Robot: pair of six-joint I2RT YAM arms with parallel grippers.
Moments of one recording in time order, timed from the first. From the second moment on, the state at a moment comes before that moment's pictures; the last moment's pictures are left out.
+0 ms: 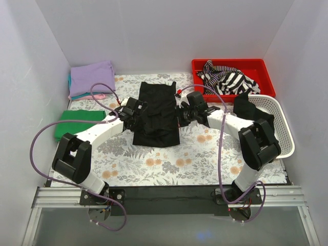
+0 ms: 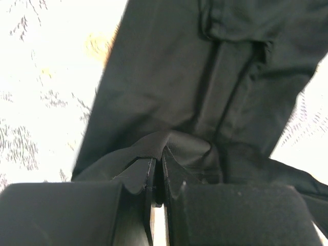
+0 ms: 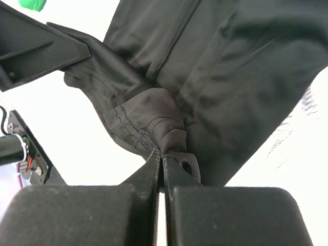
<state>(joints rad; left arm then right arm) -0.49 1.53 1.01 -0.45 -0.20 -0.87 0.57 1.70 1.09 -0.14 -0.50 0.35</state>
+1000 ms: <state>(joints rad) -0.35 1.55 1.13 -0.35 -0.02 -0.70 0.51 1.67 1.22 -0.19 -0.49 0.24</state>
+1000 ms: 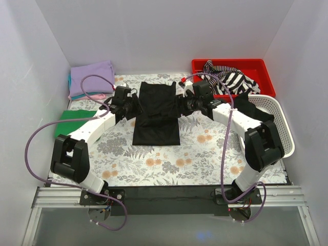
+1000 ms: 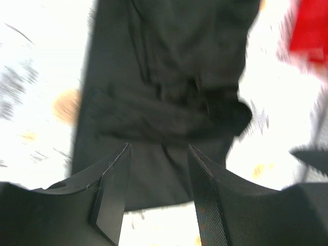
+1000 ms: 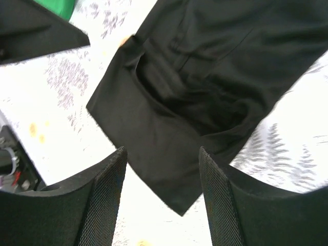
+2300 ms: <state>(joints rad) -0.35 1.89 1.26 -0.35 0.00 -0.58 0.50 2.08 1.45 -0.26 -0.36 0.26</state>
